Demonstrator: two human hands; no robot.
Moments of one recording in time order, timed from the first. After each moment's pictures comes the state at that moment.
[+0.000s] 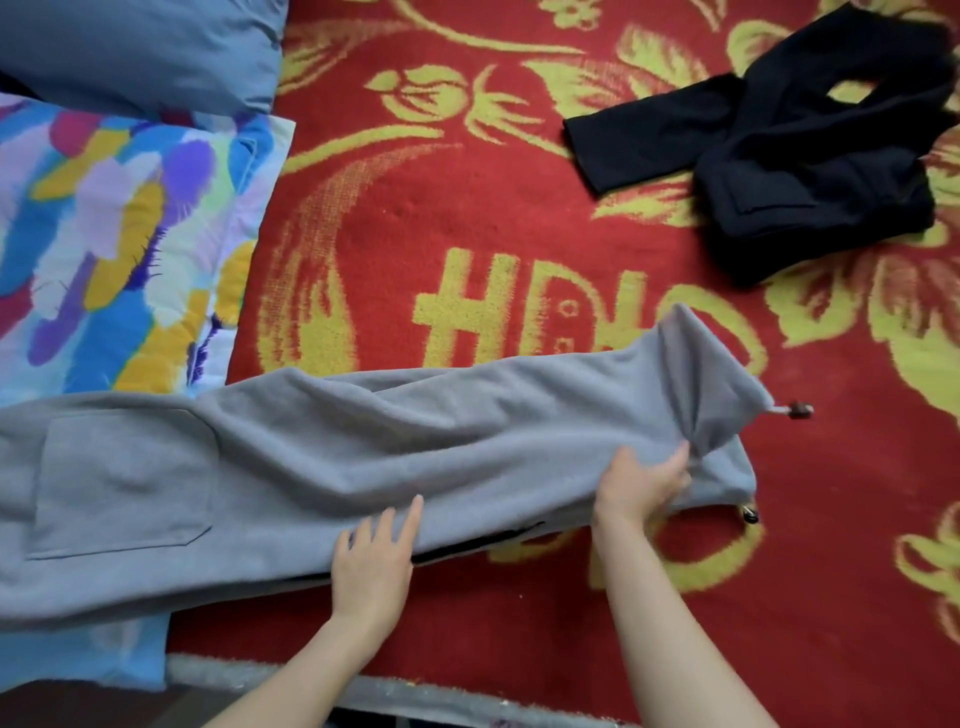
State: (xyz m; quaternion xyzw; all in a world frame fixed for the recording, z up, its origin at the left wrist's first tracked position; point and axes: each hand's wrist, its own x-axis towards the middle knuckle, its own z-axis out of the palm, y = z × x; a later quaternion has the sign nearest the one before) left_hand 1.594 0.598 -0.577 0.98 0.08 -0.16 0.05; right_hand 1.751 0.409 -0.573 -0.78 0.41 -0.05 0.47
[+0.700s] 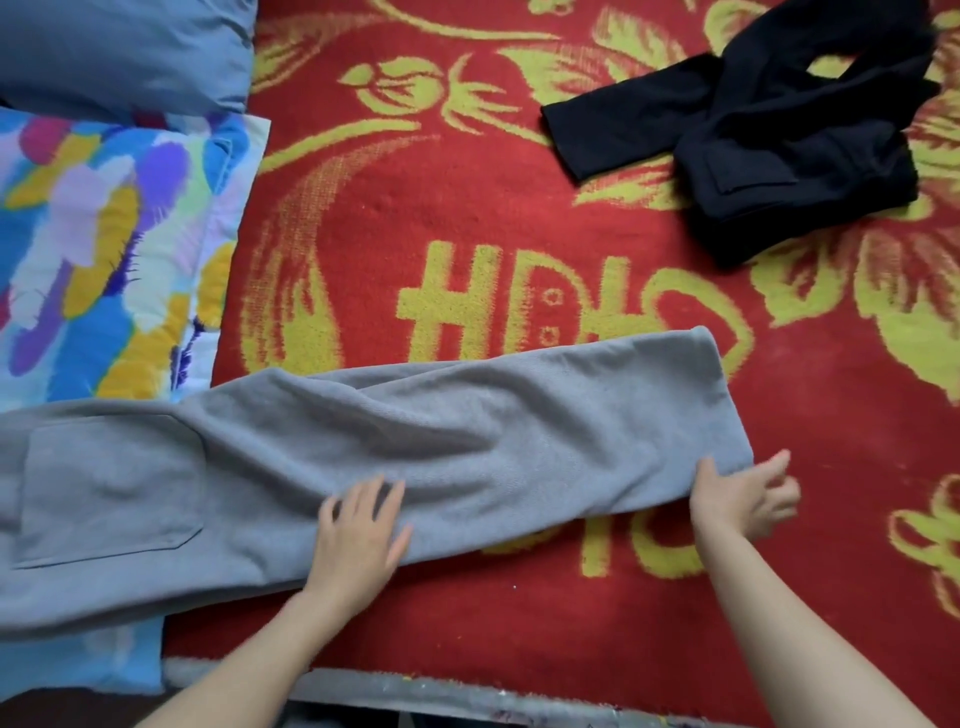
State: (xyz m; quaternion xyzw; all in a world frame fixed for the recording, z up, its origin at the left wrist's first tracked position) left_hand 1.607 0.620 -0.581 0.99 0.01 -0.12 0.03; right_hand 1.755 0.294 -0.585 -0.87 0.43 0.02 0.23
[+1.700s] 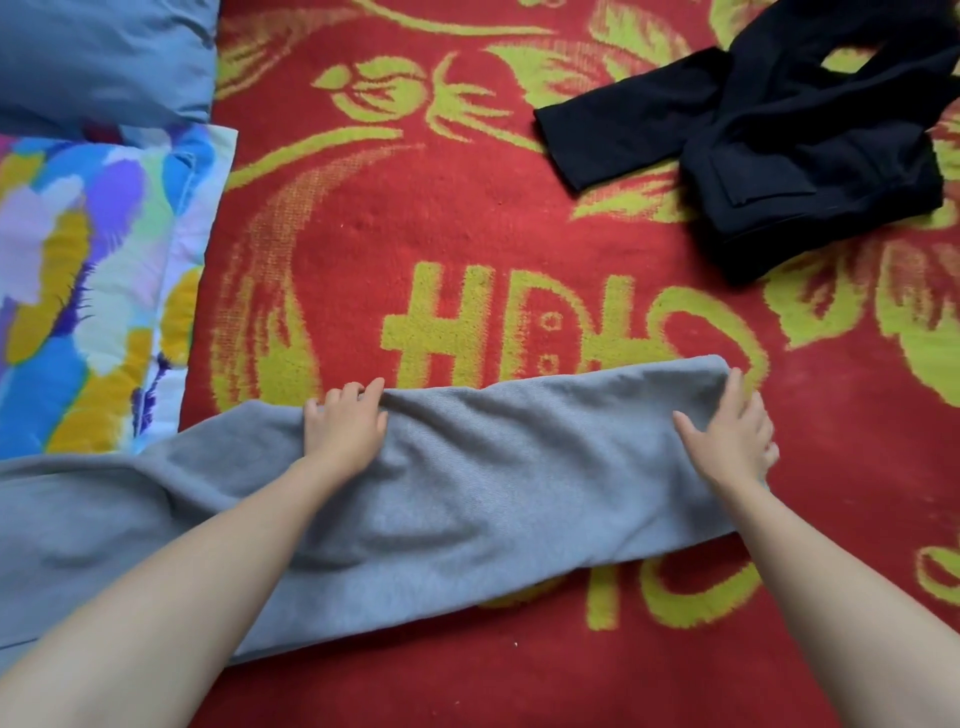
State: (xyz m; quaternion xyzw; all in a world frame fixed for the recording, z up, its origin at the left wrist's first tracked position) left_hand 1.771 0.668 -0.611 0.96 0.15 -0.25 0.01; right_hand 1.844 0.295 -0.599 -0.95 0.20 0.20 0.13
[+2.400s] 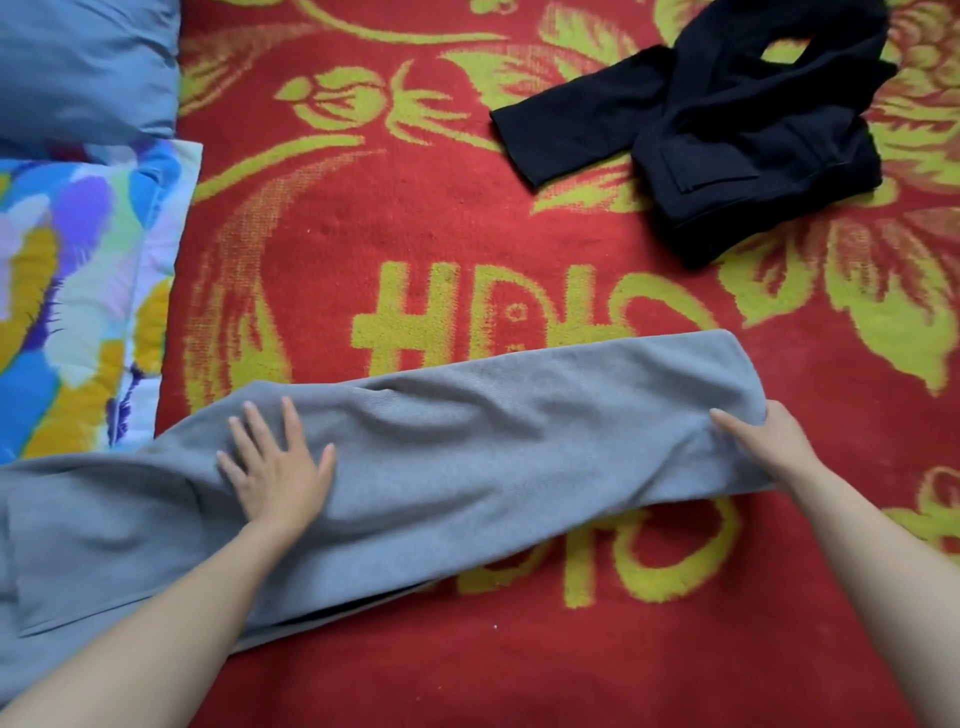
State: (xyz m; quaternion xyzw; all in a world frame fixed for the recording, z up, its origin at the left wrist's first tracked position) left_hand 1.709 0.671 -0.615 0.93 0.31 -0.20 0.04; right_hand 1.845 0.212 -0.577 -0.89 0.24 0.22 0.31
